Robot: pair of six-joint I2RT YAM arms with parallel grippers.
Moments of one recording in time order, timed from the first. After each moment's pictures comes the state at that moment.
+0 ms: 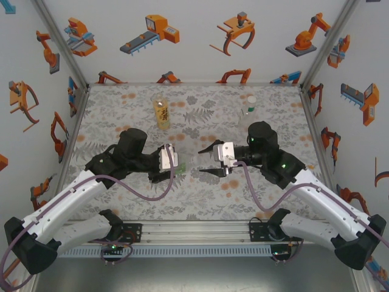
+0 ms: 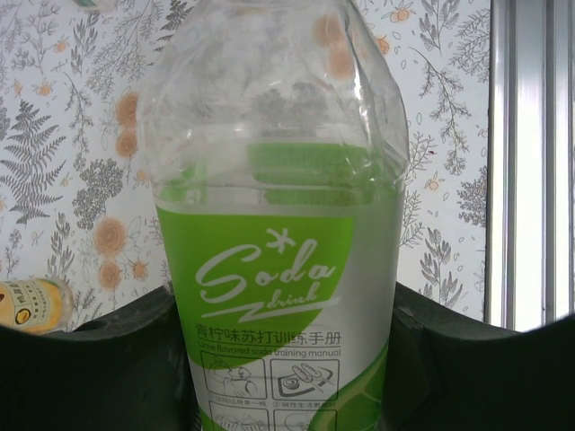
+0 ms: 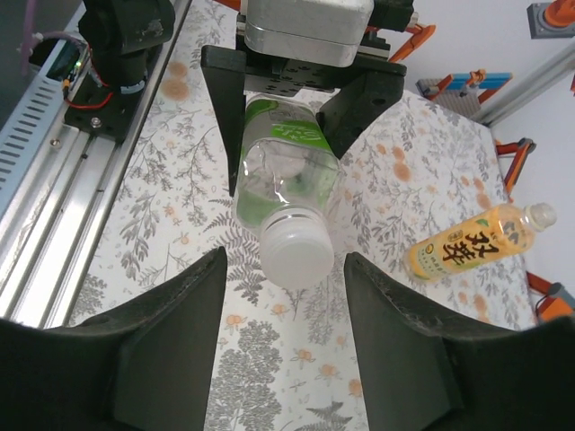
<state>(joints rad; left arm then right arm) -0.75 0.97 0.91 -0.60 0.52 0.70 0.76 0.97 0.96 -0.27 -0.83 -0.68</state>
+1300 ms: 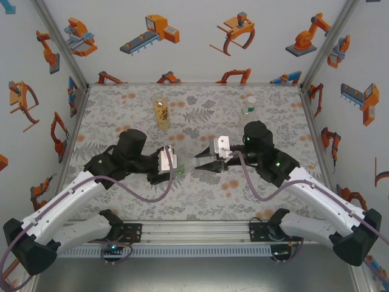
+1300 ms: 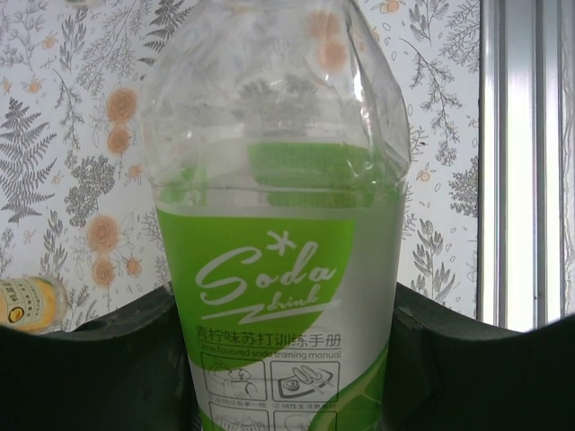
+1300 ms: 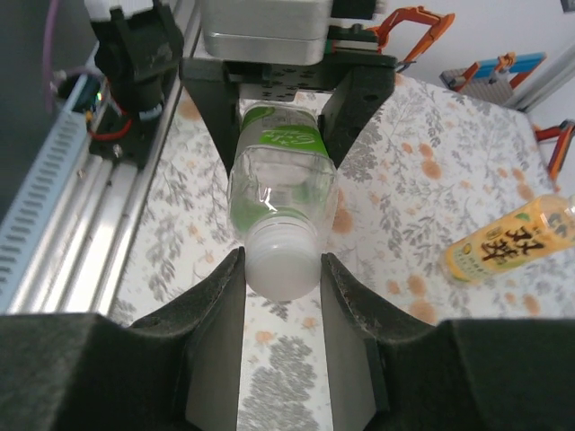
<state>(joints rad) -0.75 0.96 0.91 -0.64 0.53 0.71 0.77 1.01 0.93 -0.16 -0.82 -0.46</state>
